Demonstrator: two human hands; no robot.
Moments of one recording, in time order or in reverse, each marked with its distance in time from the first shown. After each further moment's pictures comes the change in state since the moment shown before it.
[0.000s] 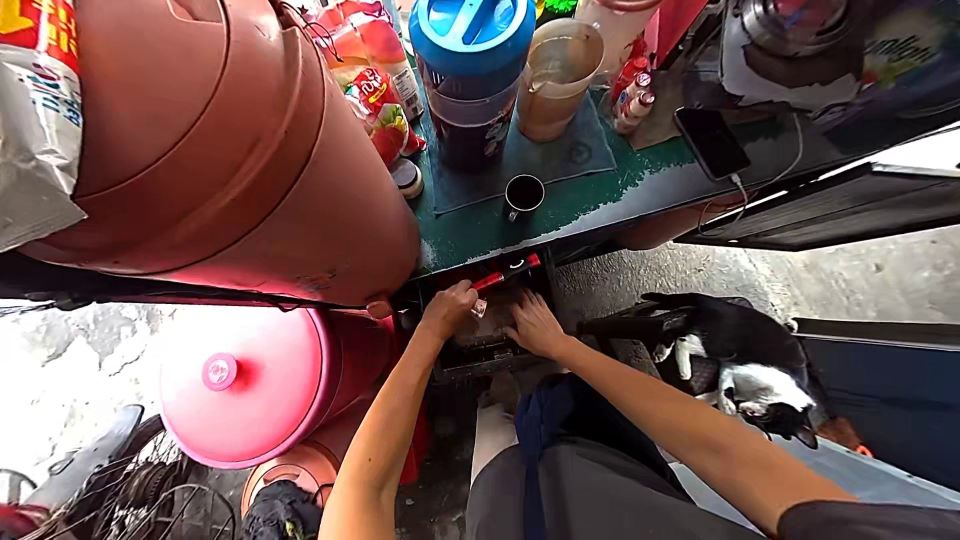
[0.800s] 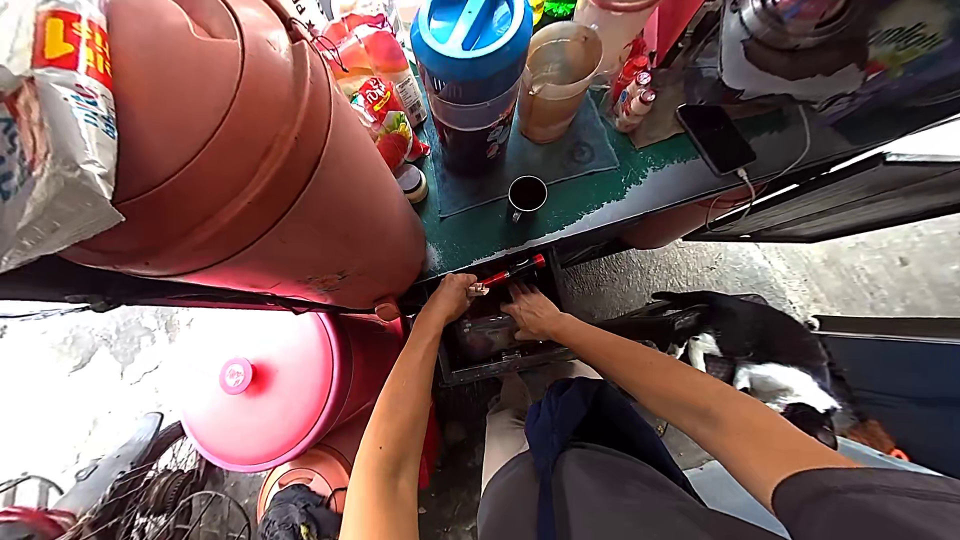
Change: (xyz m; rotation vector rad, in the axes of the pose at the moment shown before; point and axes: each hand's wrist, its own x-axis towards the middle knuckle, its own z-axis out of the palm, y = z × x) left_hand 0.026 -0.007 -0.035 -0.206 -0.217 -0.225; right_hand 0.036 -0.004 -0.022 -0.253 -0.257 -0.141
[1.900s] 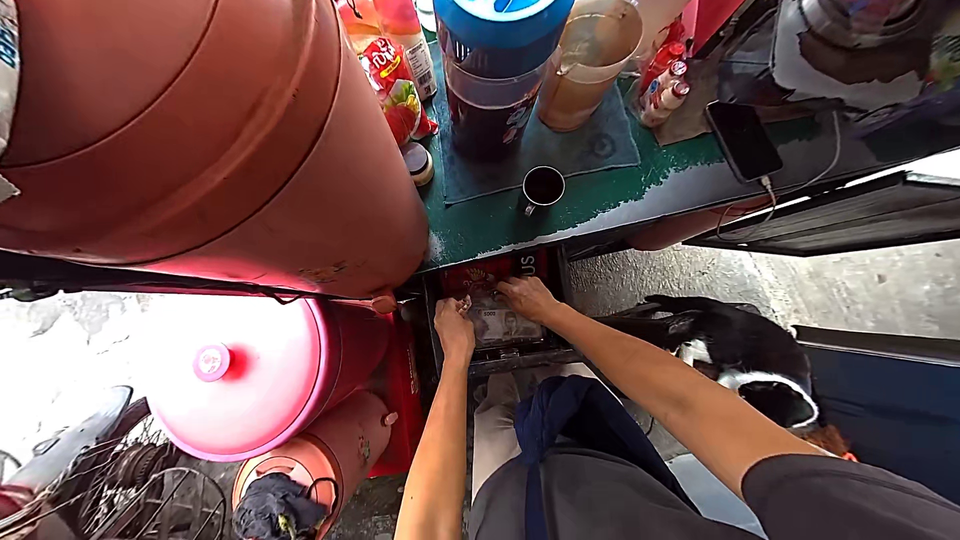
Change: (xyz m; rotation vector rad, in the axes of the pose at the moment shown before) left_hand -0.025 0.007 0.098 -0.346 0.547 -0.616; right_hand 0.037 0.018 0.015 0.145 0.324 -0.085
